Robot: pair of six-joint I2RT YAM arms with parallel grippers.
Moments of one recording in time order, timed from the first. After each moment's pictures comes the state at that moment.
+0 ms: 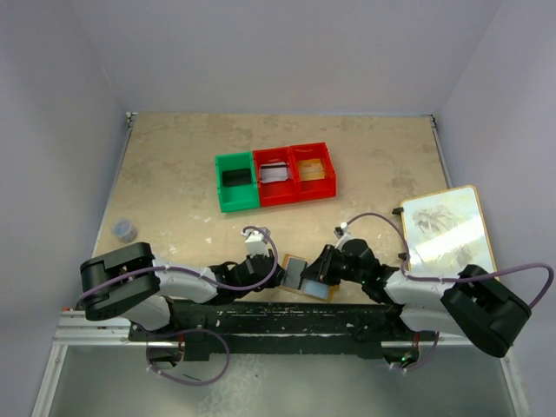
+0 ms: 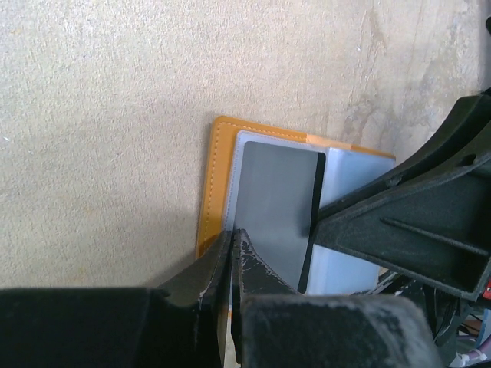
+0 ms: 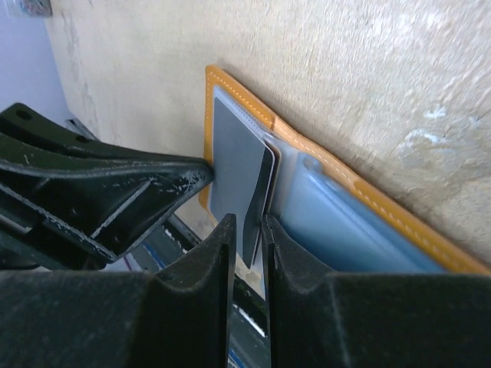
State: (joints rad) left arm -1.19 1.47 0.41 0.40 -0.36 -1.07; right arm 0.77 1.18 0.14 0.45 -0.22 1.08
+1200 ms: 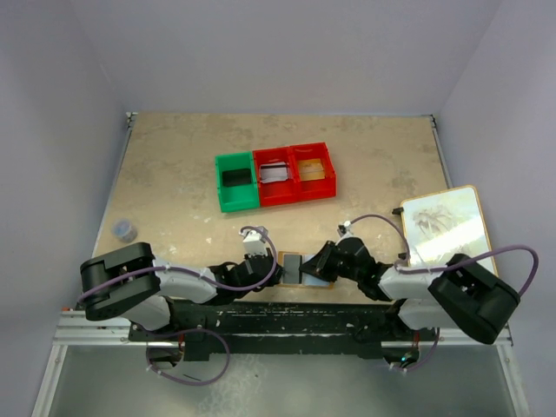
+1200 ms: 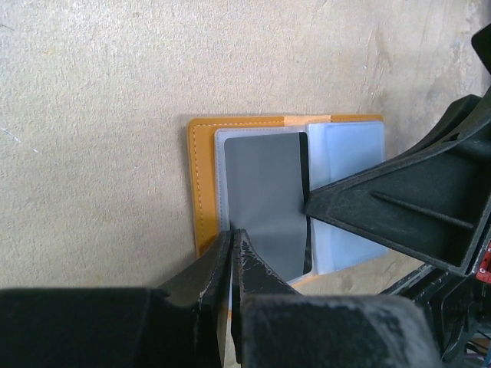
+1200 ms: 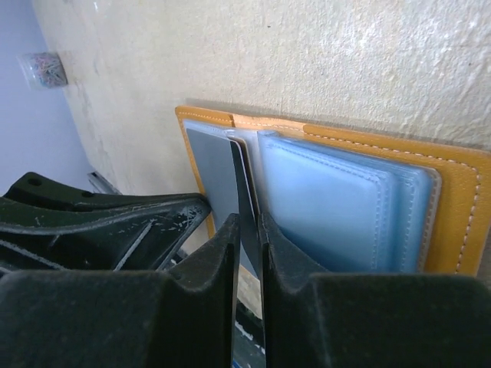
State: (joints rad) left arm -1.19 1.47 0.40 0.41 -0.40 -1.07; right arm 0.78 1.29 0.17 0.51 -0.13 1.23
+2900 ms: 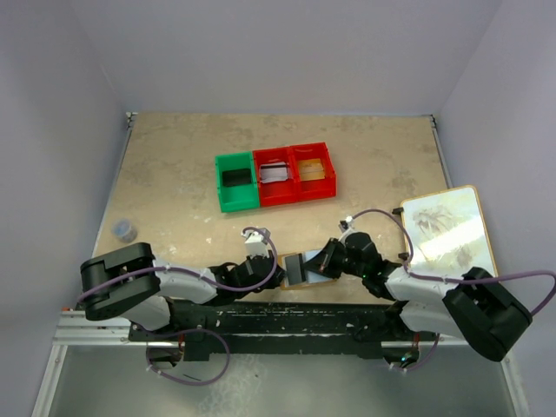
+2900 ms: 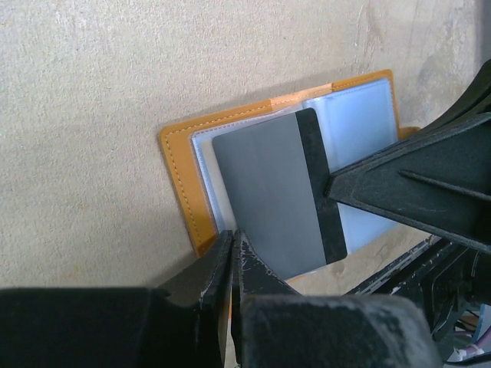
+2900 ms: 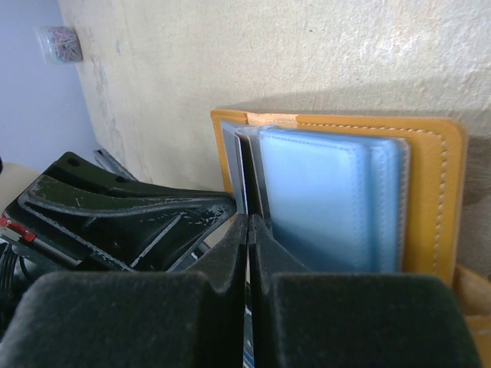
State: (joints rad) left arm -1.20 1.47 0.40 0.41 -0.36 -1.07; right arm 0.70 1.16 0.17 0.42 -0.23 1.13
